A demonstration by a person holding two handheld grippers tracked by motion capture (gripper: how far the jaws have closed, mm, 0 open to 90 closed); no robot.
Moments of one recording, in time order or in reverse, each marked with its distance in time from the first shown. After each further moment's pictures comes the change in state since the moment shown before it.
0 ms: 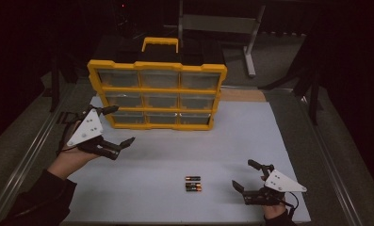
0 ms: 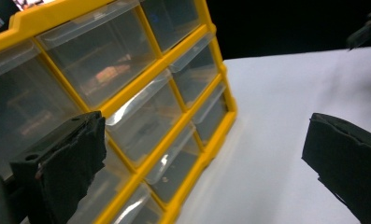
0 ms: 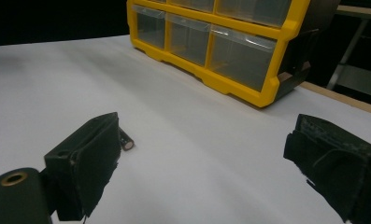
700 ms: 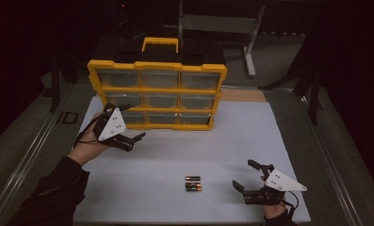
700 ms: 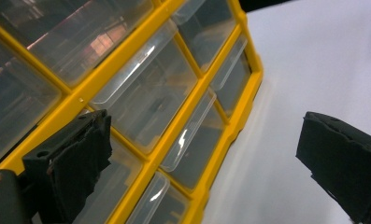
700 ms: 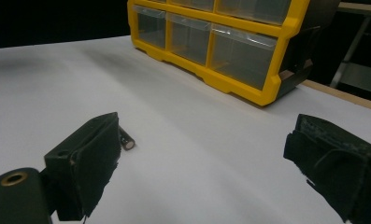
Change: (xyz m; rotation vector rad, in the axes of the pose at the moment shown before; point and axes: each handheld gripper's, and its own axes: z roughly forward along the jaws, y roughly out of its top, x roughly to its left) left arm 0.005 -0.028 0.054 0.123 0.031 0.141; right arm -0.001 -0.001 0.000 0.001 0.009 0.019
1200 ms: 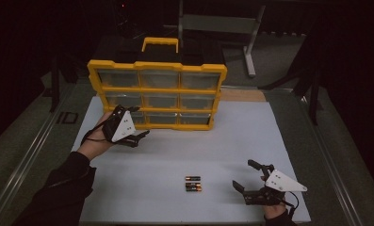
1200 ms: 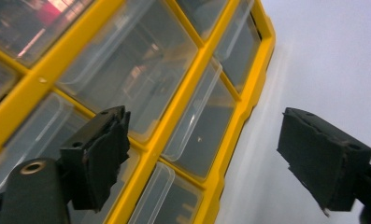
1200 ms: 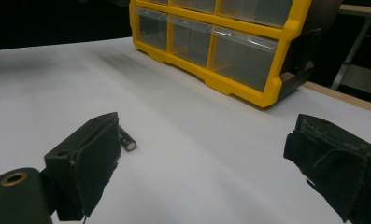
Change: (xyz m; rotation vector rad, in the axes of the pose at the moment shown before) left arm -0.003 -0.017 0.030 0.078 0.008 0.107; right arm 0.000 0.000 -0.001 -0.008 0.006 -0.003
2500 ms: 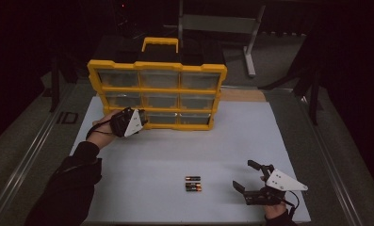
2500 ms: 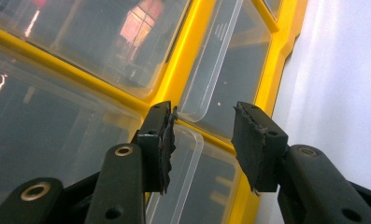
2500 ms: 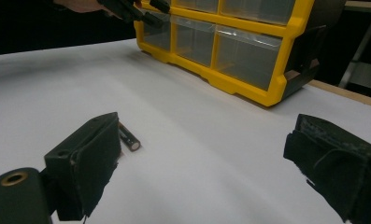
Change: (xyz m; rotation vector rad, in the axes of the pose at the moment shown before) left arm 0.009 -0.031 0.046 0.142 0.049 0.170; right arm -0.002 -0.002 0.000 -0.003 0.019 0.020
